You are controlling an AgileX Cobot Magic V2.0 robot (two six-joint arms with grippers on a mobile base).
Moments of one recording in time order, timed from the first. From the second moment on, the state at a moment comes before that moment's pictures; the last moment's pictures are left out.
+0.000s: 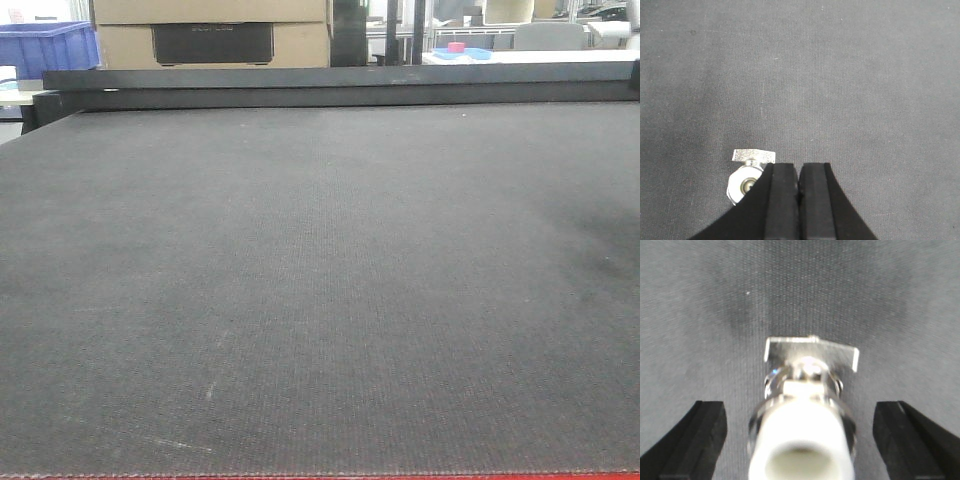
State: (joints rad) left arm -0.06 1.17 -1.15 -0.08 0.90 0.00; right arm 0.07 1.63 -1.26 0.08 1.21 -0.01
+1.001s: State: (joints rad) left arm -0.06 1.32 -1.26 -0.09 1.07 -0.10; right arm 0.07 1.66 -1.23 0.08 1.18 -0.01
